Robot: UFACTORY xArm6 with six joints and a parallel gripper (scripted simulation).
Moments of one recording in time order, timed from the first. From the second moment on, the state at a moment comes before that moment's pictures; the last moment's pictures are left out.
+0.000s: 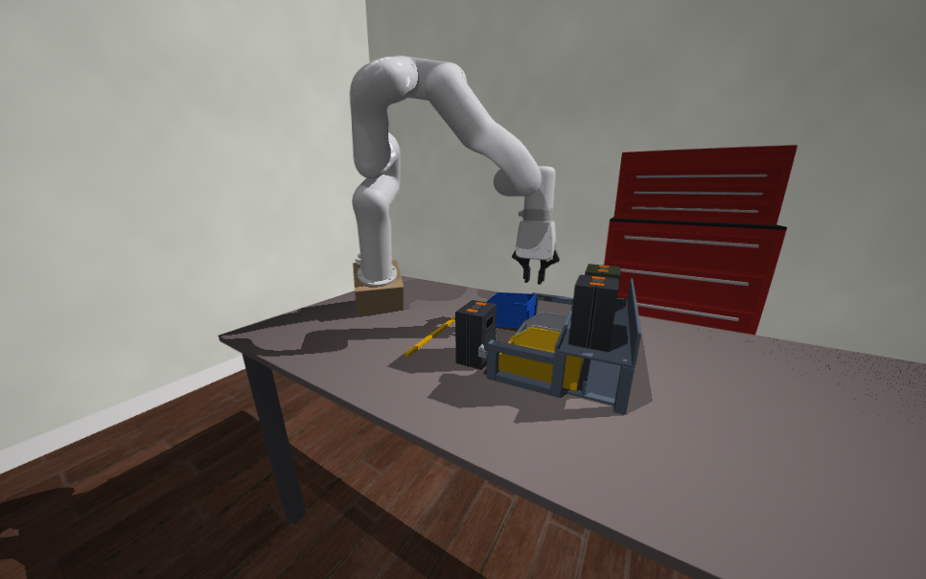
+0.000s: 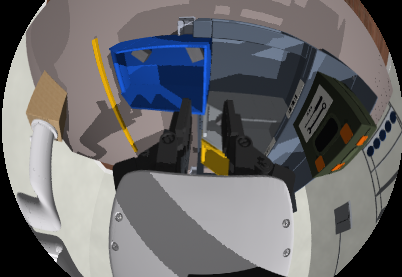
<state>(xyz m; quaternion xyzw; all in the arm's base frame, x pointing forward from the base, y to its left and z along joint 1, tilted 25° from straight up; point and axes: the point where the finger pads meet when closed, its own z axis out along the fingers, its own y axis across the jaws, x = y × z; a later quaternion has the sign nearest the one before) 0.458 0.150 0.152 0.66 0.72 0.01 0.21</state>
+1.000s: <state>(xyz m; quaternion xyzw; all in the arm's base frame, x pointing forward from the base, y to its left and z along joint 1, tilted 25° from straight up) 0.458 0.148 0.143 0.66 0.72 0.01 0.21</state>
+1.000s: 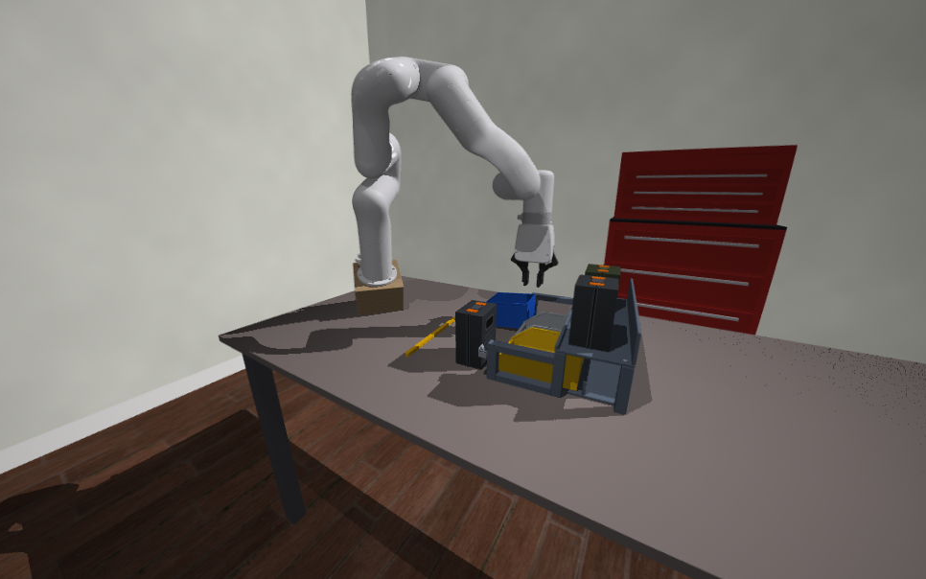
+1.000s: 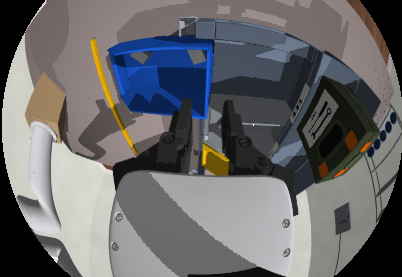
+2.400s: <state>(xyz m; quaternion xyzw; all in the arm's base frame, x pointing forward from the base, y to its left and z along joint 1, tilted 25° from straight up) 0.465 0.142 0.124 0.66 0.72 0.01 0.21</state>
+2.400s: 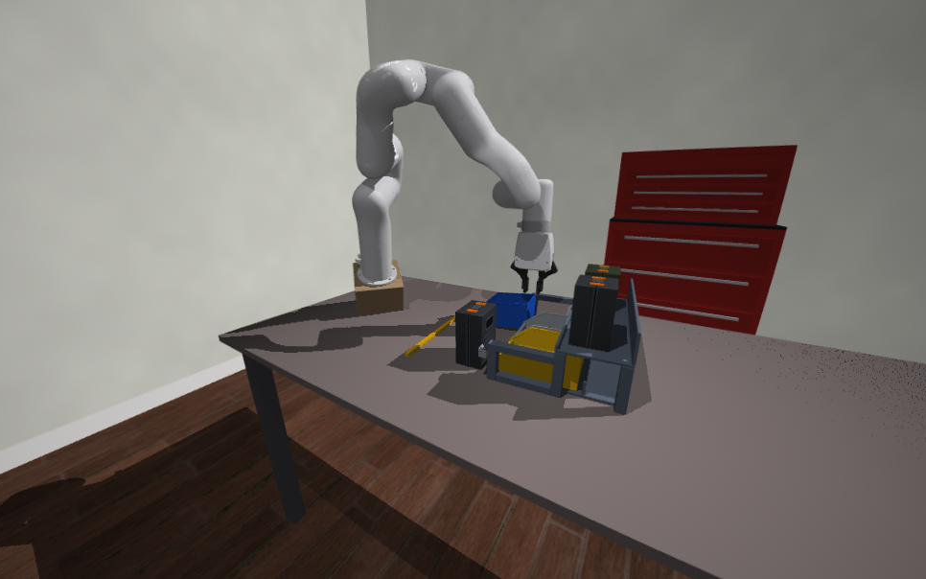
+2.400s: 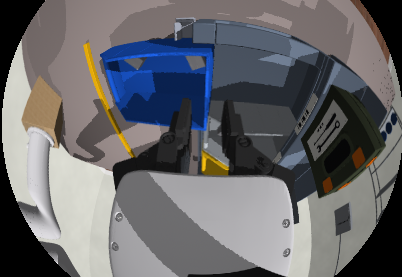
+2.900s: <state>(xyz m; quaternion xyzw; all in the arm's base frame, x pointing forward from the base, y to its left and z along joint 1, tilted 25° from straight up) 0.468 0.139 0.115 0.66 0.72 0.01 0.21</state>
